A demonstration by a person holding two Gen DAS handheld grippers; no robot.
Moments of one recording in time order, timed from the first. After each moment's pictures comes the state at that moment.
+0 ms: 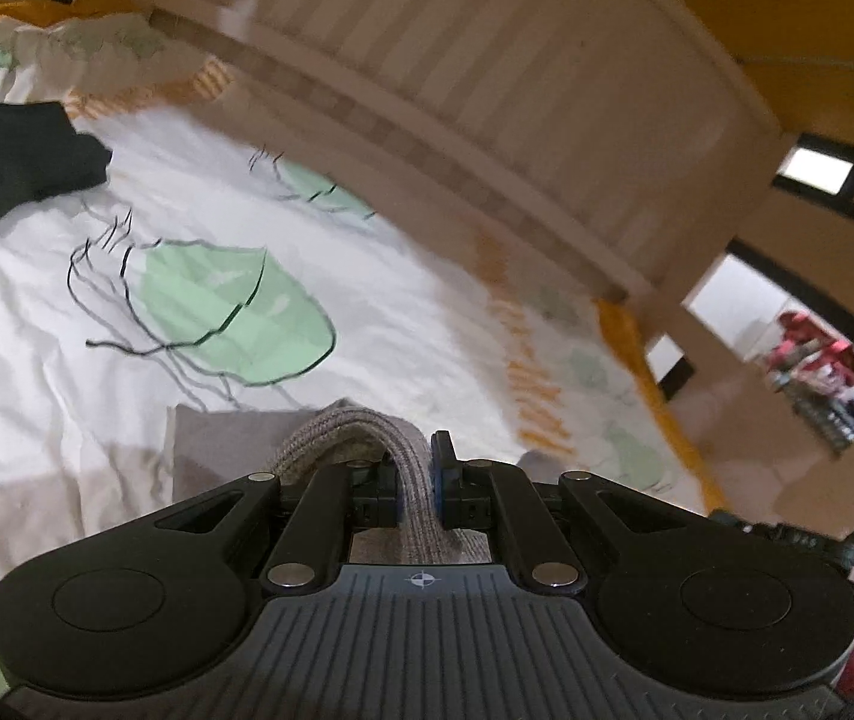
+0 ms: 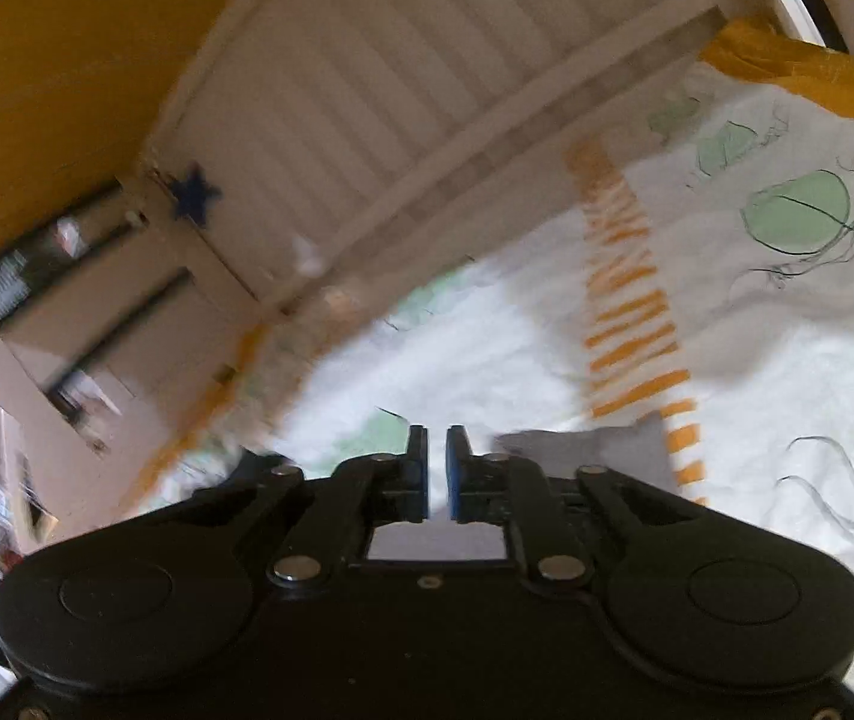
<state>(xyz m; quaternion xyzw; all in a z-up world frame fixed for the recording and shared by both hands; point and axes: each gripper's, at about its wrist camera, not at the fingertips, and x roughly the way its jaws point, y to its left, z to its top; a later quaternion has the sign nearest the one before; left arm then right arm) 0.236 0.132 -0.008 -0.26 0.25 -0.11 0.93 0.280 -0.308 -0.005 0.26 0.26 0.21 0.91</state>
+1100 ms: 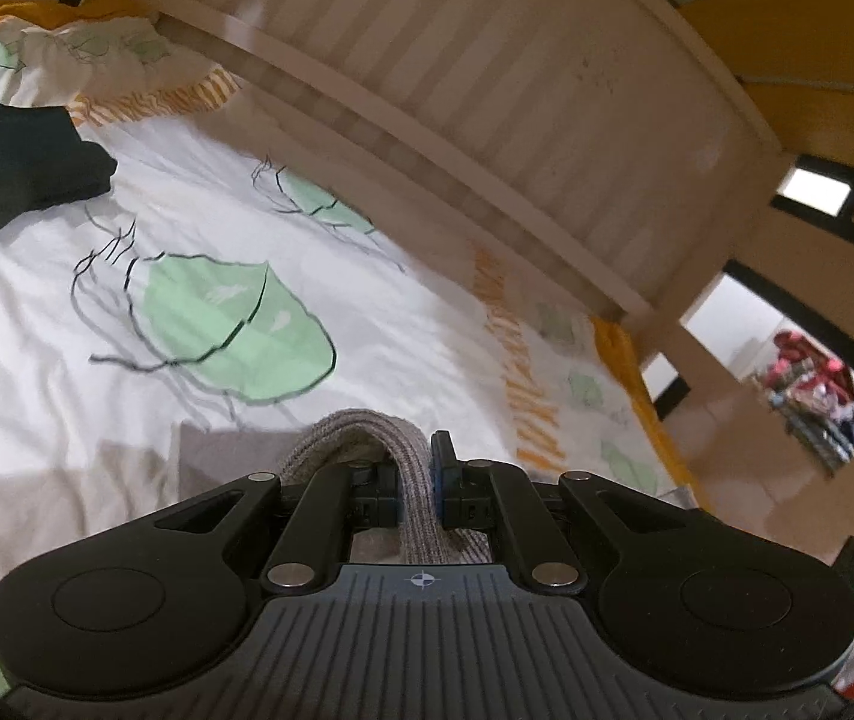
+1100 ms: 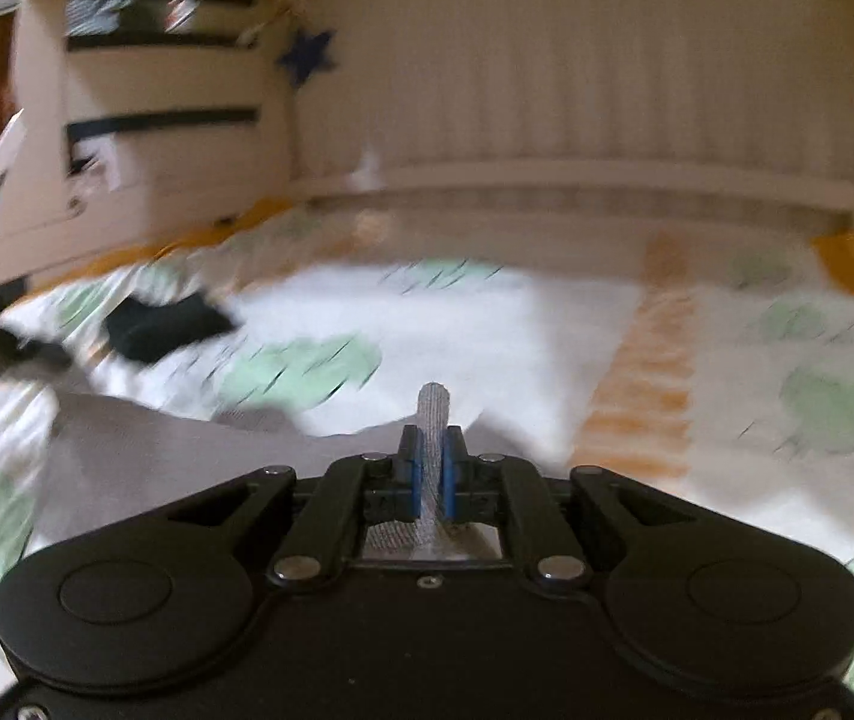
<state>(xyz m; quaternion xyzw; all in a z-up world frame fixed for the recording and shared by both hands) 0.252 0.150 0.009 -0.27 0.24 -0.11 0.93 0.262 -0.250 0.003 0.01 0.17 0.22 0.96</state>
